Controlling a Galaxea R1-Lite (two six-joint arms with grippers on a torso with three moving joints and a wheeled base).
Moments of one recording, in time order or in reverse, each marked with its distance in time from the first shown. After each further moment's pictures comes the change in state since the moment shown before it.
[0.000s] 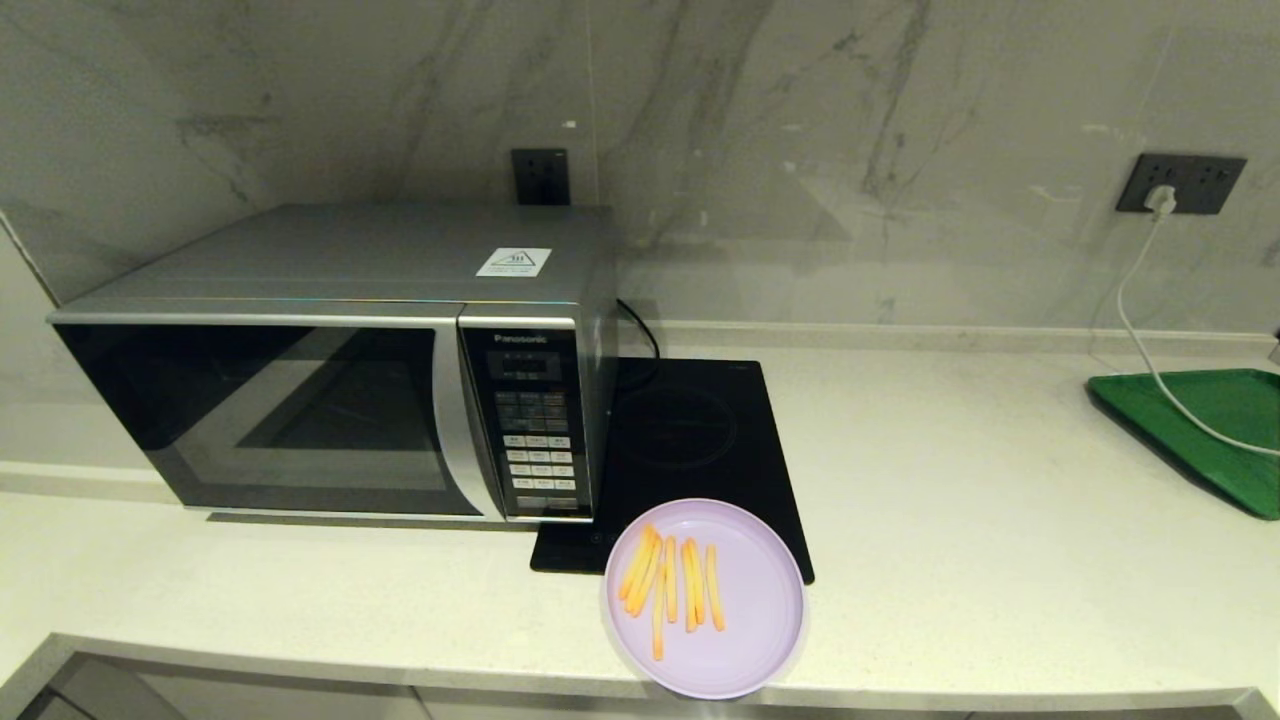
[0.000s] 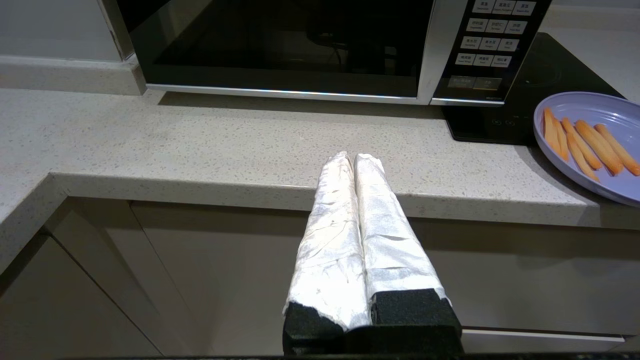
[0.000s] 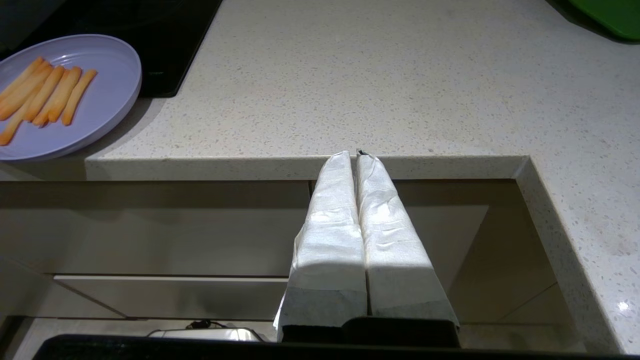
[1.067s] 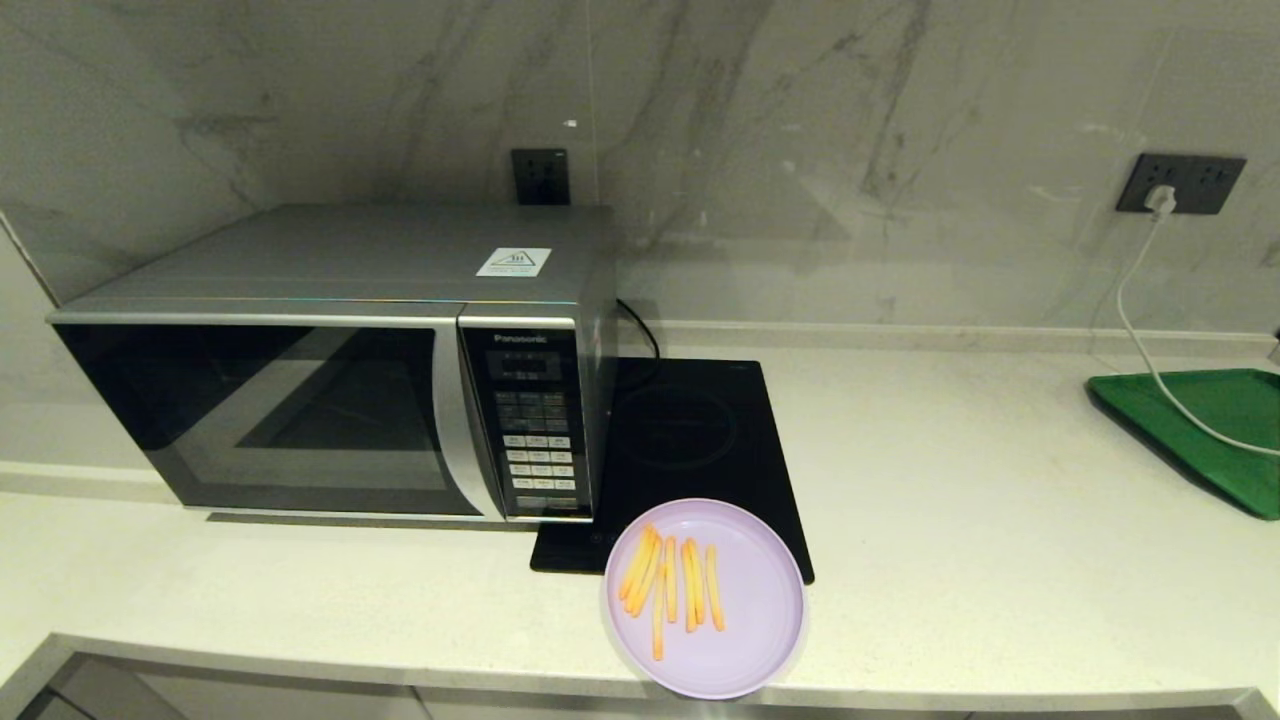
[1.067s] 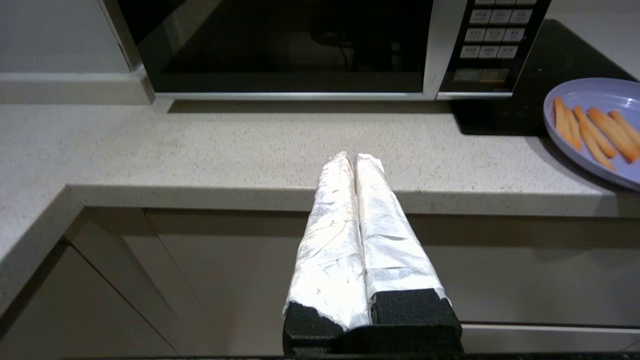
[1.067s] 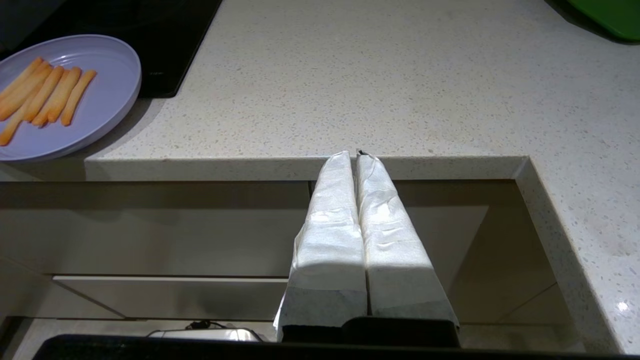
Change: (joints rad) left arm 0.000 0.000 -0.039 0.013 0.001 0.058; right arm 0.000 0.000 0.001 -0.001 0.000 0.000
